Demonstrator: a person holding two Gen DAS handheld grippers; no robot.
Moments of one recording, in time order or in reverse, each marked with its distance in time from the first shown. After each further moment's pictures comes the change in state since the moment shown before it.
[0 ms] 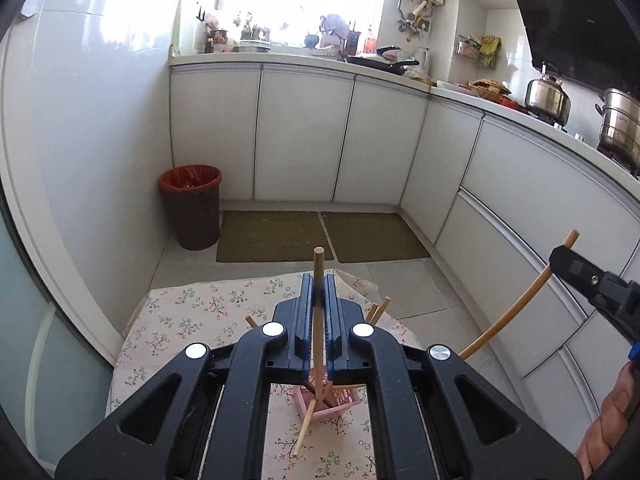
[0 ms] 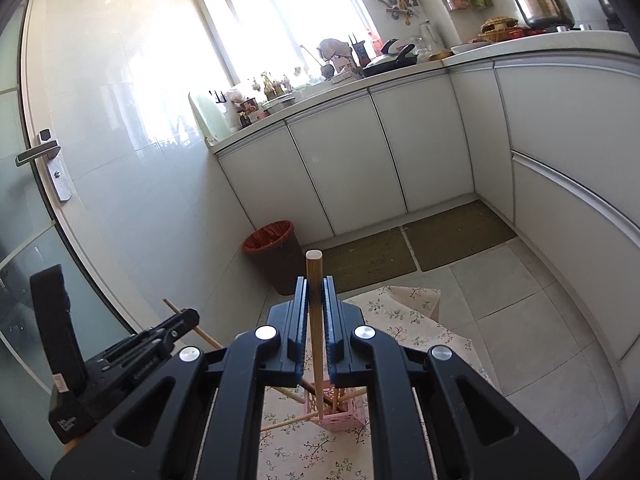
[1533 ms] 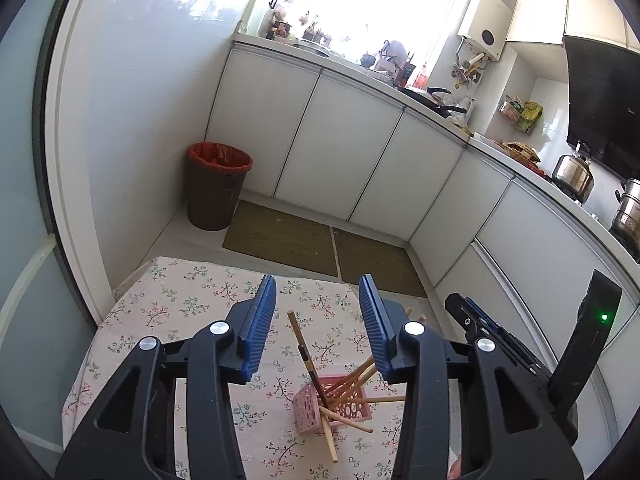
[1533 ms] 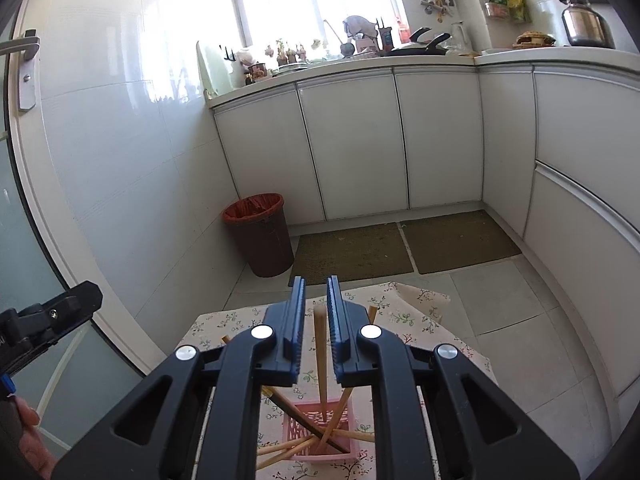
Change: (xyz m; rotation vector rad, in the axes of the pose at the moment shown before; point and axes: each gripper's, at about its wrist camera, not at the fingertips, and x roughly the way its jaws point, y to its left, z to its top) left arm -0.004 0.085 -0.021 -0.274 -0.073 -0.019; right arm 0.122 0.036 -0.052 -0.149 0.025 -0.099
